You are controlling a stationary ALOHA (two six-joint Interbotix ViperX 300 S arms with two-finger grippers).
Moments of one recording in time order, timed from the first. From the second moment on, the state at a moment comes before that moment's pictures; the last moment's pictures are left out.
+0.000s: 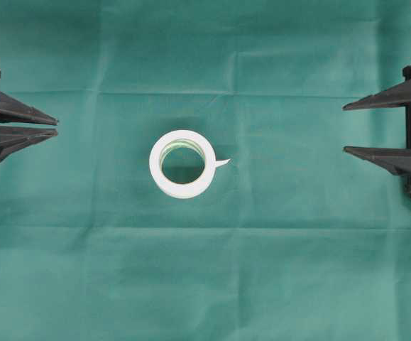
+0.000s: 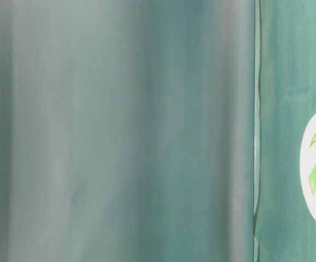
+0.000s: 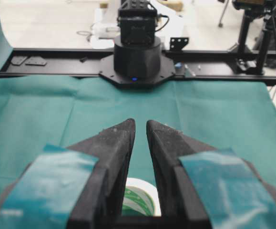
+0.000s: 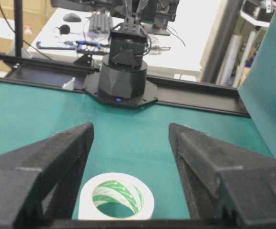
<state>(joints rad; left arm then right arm) 0.00 -0.96 1.17 0.00 -0.29 0.00 0.00 -0.96 1.17 0.00 -0.30 0.00</state>
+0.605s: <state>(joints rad) -0.03 -0.92 1.22 -0.01 -0.37 -0.01 0.00 -0.96 1.23 0.00 -0.33 0.00</state>
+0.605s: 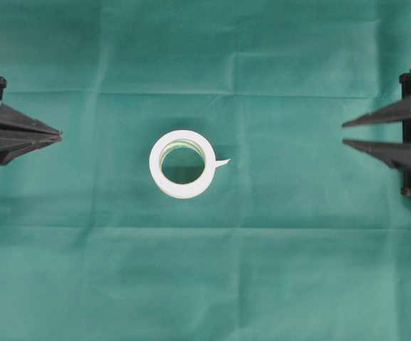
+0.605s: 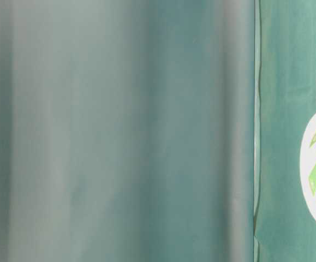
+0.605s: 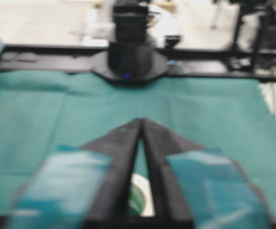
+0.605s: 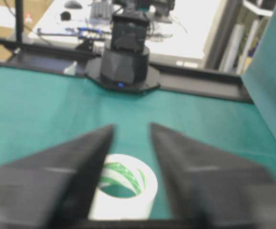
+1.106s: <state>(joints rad) -0.03 -0.75 1.13 -0.01 -0.41 0.00 0.00 -0.94 1.23 0.00 -0.35 0.00</state>
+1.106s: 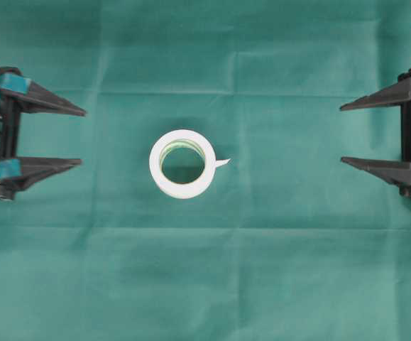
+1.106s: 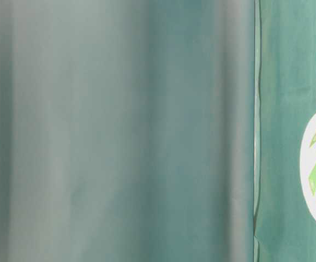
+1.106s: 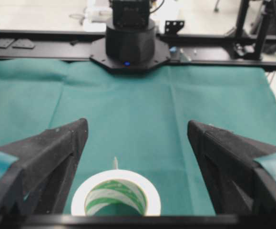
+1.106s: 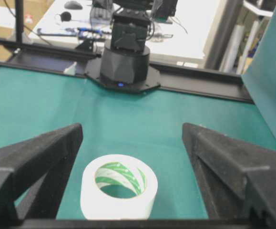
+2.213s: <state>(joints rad) -0.04 -0.28 0.71 -0.02 -0.10 0.00 0.00 -0.93 1.23 0.00 -0.37 0.00</state>
